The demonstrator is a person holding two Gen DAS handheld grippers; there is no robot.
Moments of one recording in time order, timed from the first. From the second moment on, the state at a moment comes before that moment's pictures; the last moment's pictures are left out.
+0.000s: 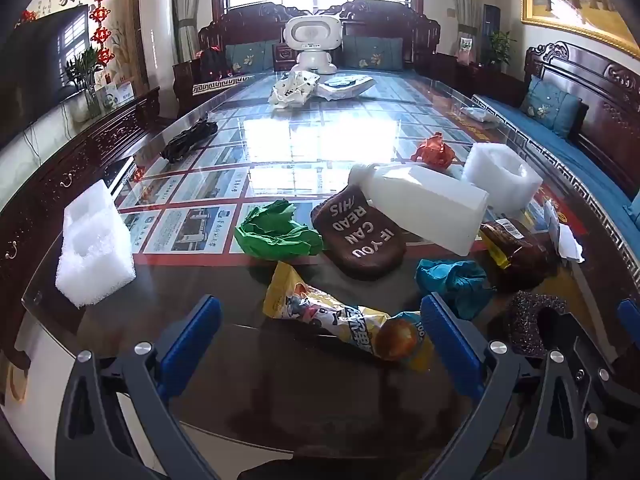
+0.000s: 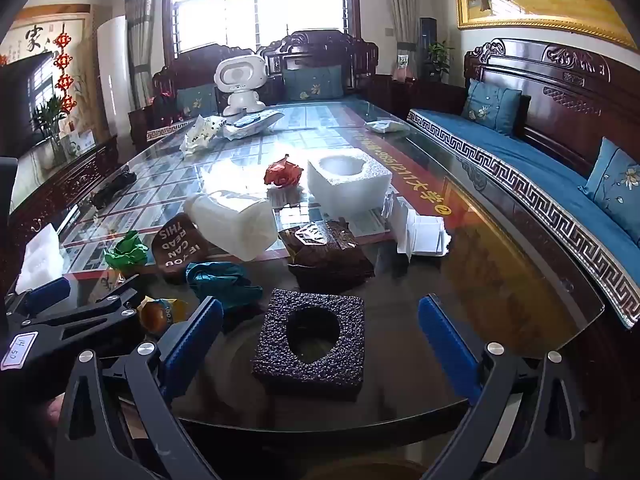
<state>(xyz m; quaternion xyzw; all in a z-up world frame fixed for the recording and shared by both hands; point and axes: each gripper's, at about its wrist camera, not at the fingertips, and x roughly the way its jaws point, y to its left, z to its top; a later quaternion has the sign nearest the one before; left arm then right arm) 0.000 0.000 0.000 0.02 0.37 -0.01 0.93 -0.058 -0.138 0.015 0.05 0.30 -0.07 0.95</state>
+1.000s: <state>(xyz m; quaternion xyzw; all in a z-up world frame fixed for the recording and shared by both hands) 0.027 0.012 -0.019 -0.02 0.39 0.02 0.92 -0.056 -0.146 0.008 0.07 0.31 -0.07 0.94</state>
